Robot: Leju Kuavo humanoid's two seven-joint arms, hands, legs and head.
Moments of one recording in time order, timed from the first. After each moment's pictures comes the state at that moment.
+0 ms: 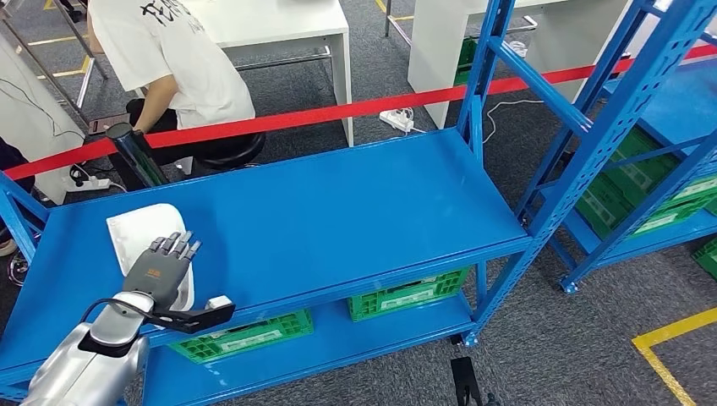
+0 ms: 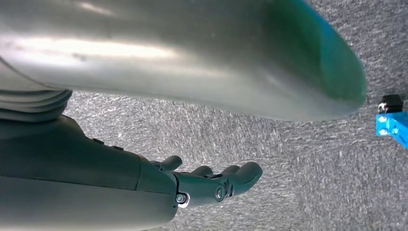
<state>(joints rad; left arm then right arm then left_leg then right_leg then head) -0.84 -0.03 -0.64 -0.25 -1.57 0.20 -0.10 -0.04 0.20 -0.91 -0.19 0.71 -0.22 -0.15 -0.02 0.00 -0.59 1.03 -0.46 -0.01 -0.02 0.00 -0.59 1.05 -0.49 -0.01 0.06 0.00</state>
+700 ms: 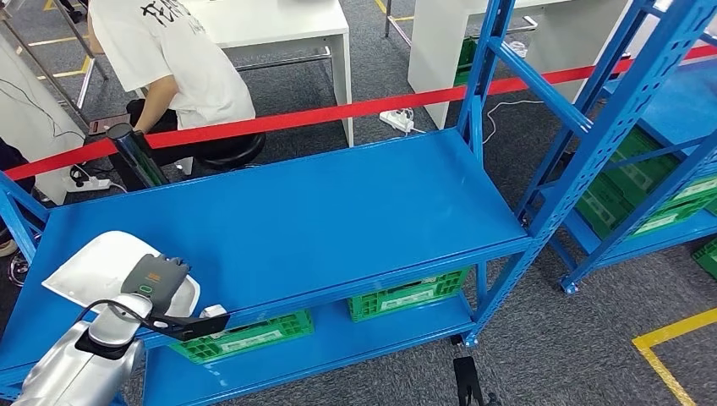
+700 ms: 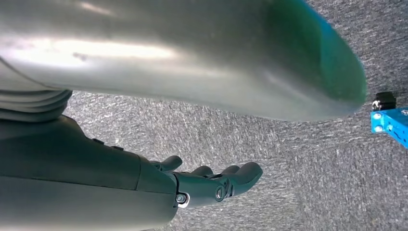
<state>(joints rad) -0.86 -0.01 -0.76 -0.24 -1.56 0.18 -0.10 -0.04 0.20 -0.93 -0.19 0.69 -0.22 -0.18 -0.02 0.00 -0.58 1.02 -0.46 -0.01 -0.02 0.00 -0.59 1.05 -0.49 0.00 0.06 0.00</state>
